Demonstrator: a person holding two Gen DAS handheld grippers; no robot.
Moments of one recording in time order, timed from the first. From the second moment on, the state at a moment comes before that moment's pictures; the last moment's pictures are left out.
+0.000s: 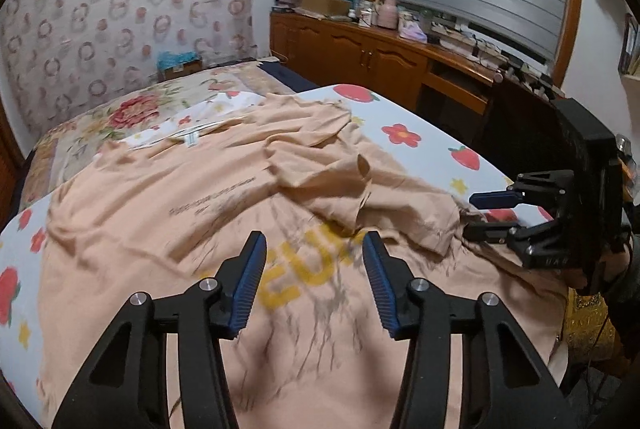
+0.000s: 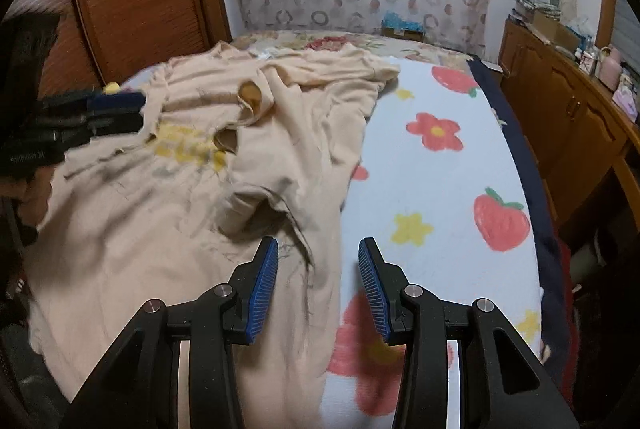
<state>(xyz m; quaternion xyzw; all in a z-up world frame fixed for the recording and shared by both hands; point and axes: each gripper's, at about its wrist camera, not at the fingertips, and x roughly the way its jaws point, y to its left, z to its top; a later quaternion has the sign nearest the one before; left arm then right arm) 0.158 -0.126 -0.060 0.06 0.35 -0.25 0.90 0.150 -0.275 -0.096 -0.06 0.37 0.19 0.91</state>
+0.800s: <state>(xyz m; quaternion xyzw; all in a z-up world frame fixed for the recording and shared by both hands) 0.200 -0.205 -0.068 0.08 0.37 -0.33 0.87 0.138 -0.301 -0.090 -0.07 0.36 0.12 0.92</state>
